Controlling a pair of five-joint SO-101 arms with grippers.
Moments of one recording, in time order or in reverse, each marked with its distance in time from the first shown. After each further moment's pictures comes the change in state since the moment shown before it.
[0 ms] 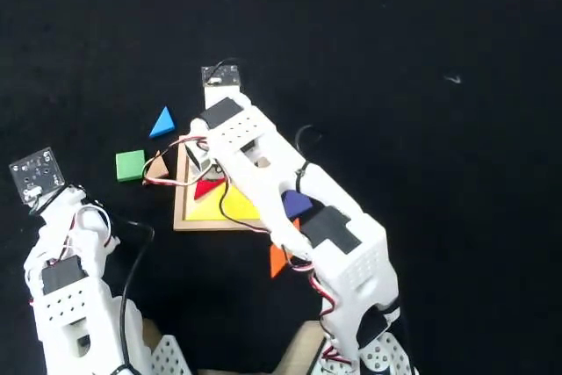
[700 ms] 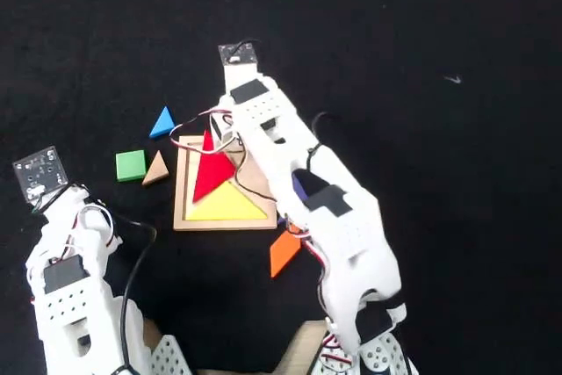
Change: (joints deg) left arm 1.1 0.0 0.0 0.0 0.0; right arm 8.8 12.7 -10.1 -7.6 12.1
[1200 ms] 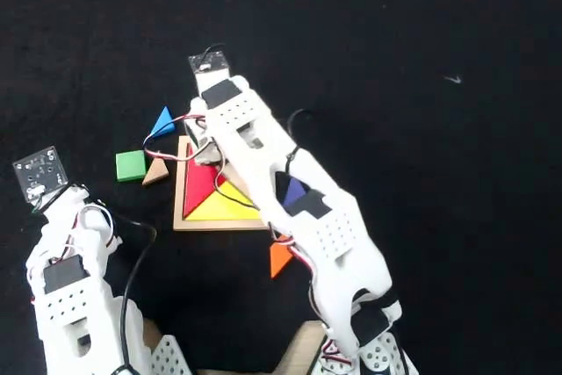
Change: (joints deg) left arm 0.0 0.0 0.0 0.0 0.0; right arm -5.8 3.9 -11.3 12.7 0.0
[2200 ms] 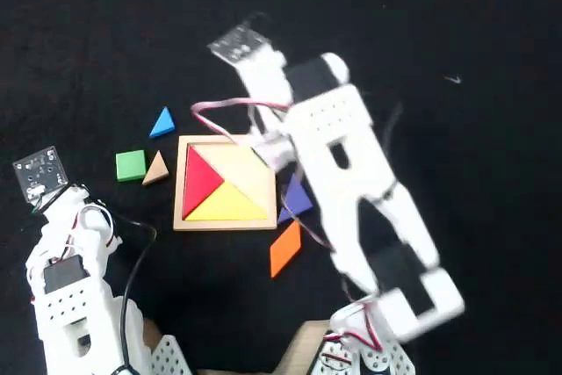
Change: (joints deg) left arm 0.0 0.0 0.0 0.0 0.0; right arm 10.1 -42.6 23.4 15.5 35.8
